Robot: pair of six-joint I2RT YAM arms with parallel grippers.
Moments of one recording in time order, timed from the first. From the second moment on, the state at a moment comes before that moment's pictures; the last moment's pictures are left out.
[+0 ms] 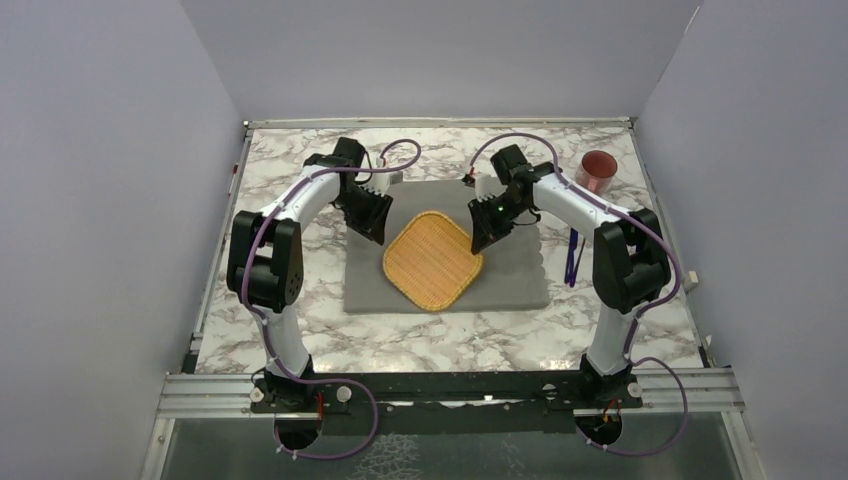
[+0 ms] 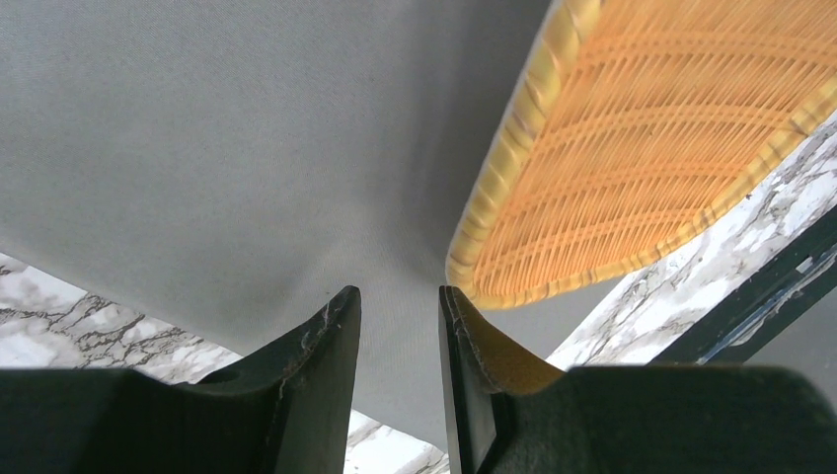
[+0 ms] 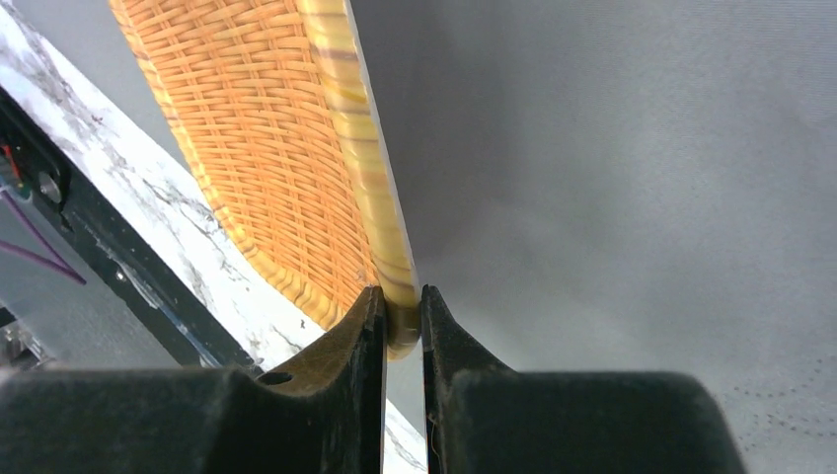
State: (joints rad) left arm -0.25 1.88 1.47 -0.92 0.48 0.31; right arm 0.41 1.88 1.42 -0.81 -0.55 -0.13
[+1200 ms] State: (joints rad) left arm -0.25 1.88 1.40 -0.92 0.49 0.34; right arm 0.41 2.01 1.55 -0.69 -0.31 -0.03
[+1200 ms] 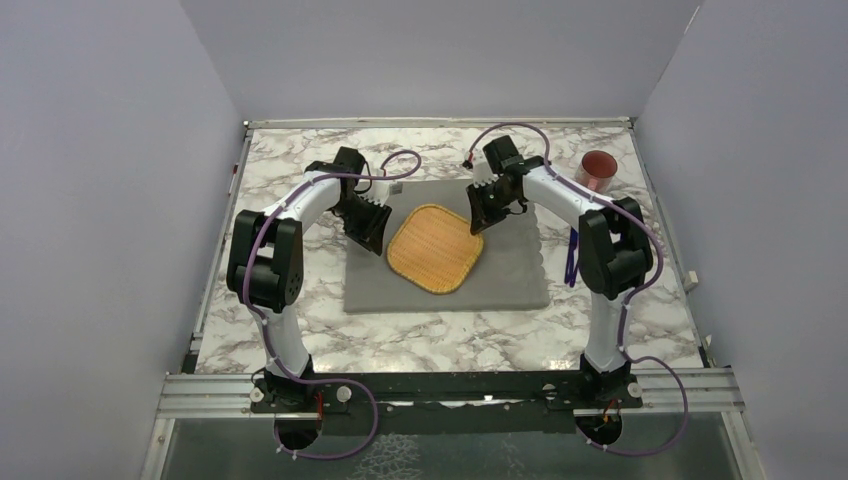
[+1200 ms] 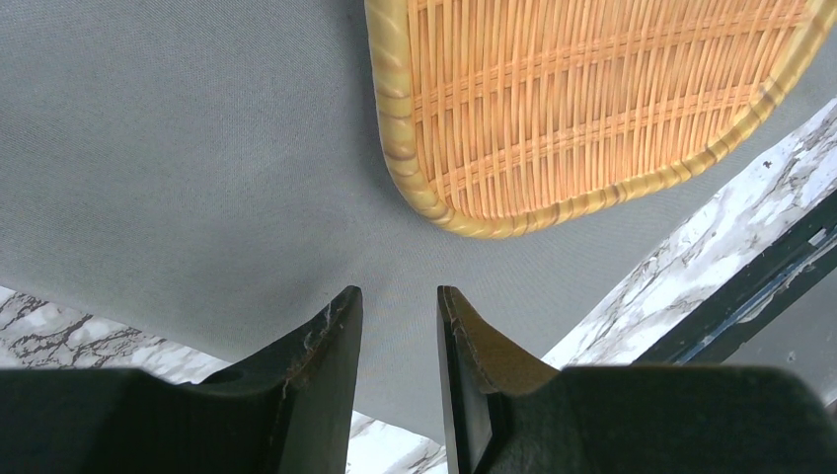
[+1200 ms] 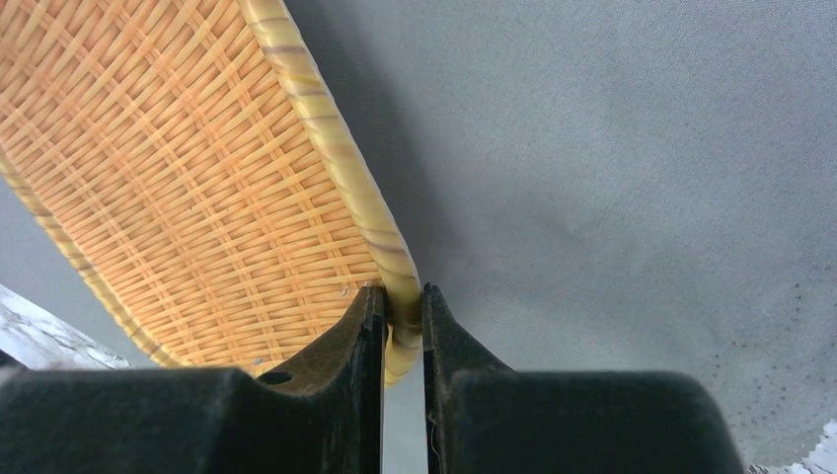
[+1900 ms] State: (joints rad) left arm -0.25 1.88 1.40 -0.92 0.49 0.34; right arm 0.41 2.01 1.51 -0.69 -0.28 -0.05
